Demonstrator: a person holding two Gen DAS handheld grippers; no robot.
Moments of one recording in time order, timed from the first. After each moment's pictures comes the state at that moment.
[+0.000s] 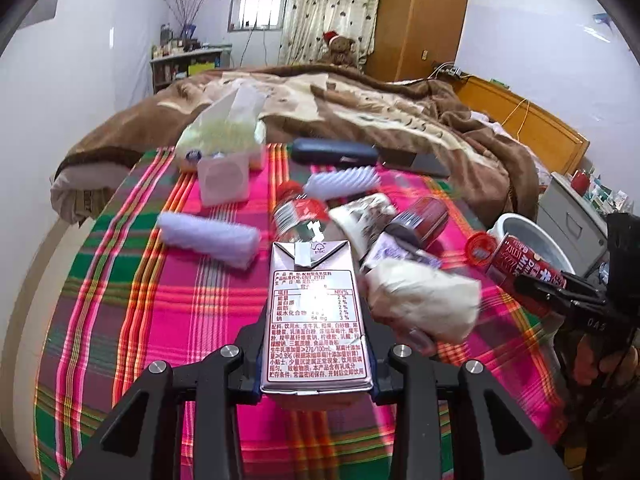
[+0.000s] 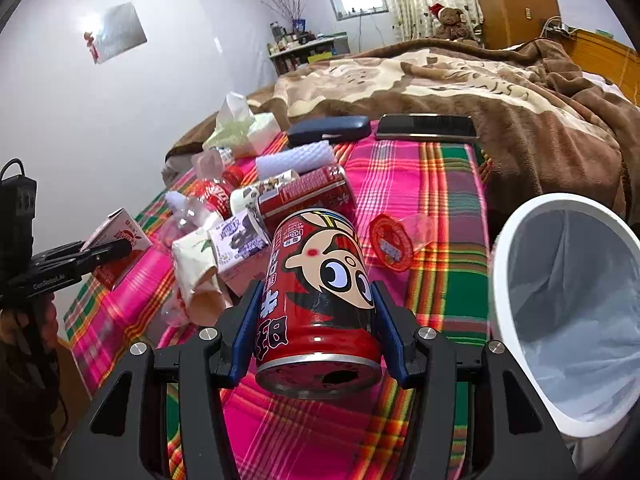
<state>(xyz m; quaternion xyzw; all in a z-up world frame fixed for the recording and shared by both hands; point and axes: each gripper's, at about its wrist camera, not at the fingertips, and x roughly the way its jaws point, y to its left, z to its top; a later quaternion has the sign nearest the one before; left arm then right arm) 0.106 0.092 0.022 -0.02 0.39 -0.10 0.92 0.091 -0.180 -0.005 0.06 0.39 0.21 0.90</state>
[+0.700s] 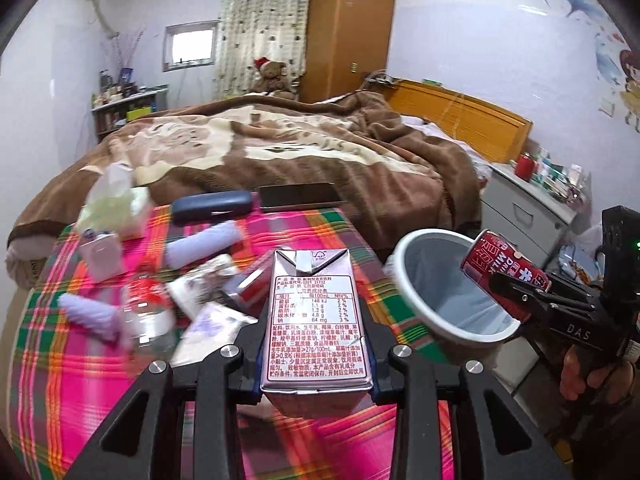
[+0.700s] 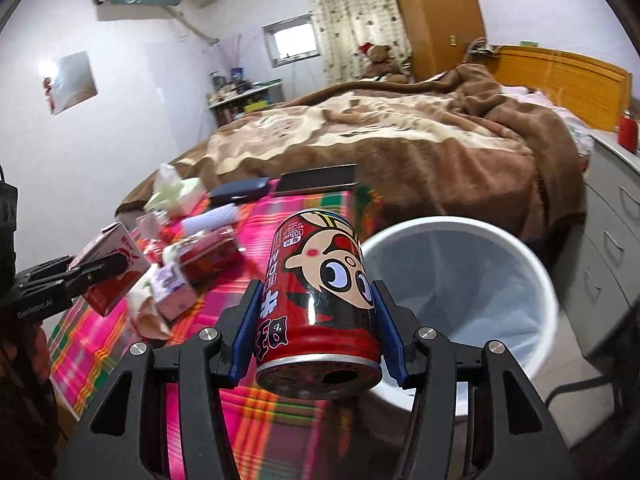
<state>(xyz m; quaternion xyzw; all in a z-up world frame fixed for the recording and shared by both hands) 0.108 -0.065 0.059 0.02 0.34 -0.20 0.92 0.062 -0.274 0.026 0.08 0.33 0.08 0.94</state>
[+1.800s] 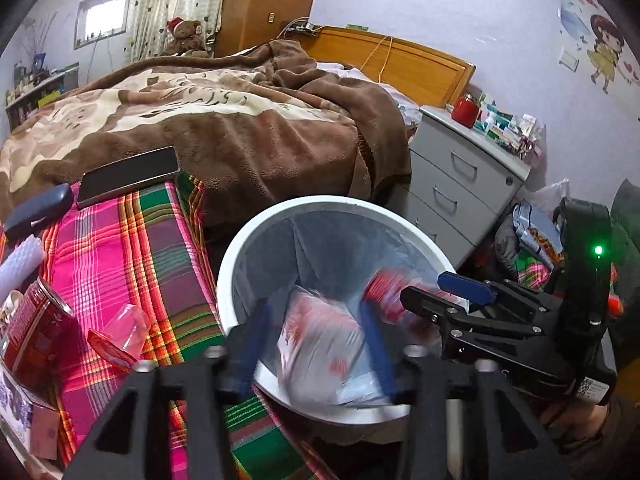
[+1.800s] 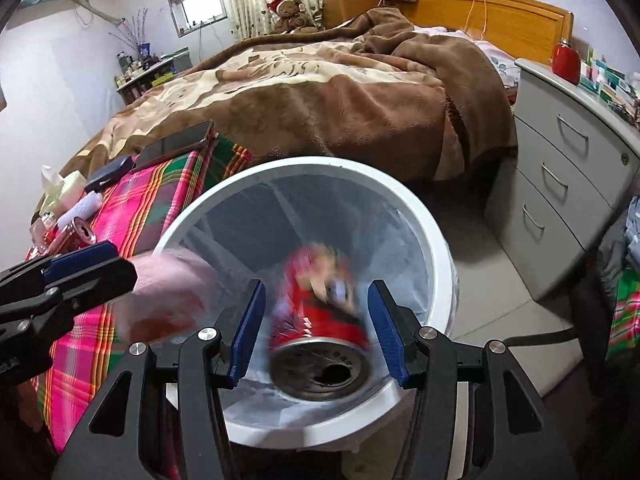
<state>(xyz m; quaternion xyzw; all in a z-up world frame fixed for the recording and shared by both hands) 0.168 -0.250 0.003 0.03 0.41 -0.32 0.86 0.088 -0.355 -0.017 0.10 0.41 -0.05 0.90</state>
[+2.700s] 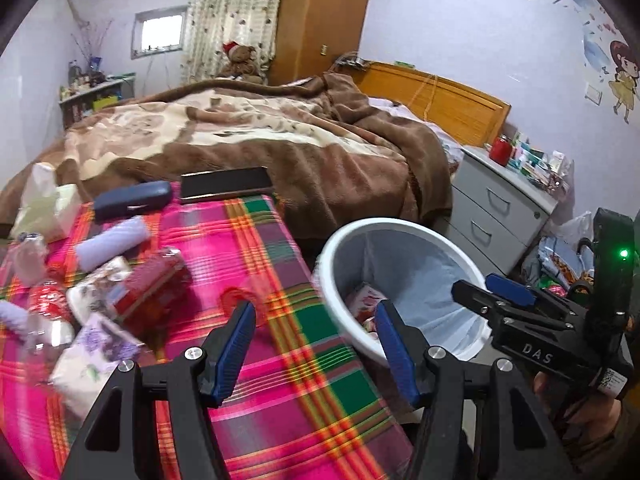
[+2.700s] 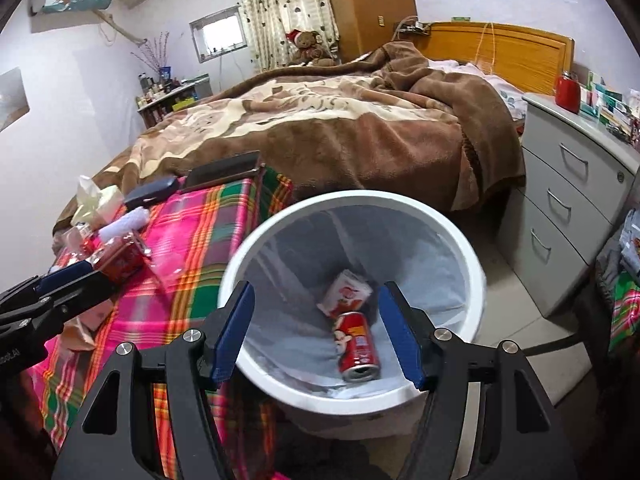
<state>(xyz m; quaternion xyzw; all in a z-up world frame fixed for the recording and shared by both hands) 0.123 -0.149 0.040 0.01 0.36 -0.23 0.90 0.072 -0.302 0.012 0.09 0.36 -0.03 0.93</state>
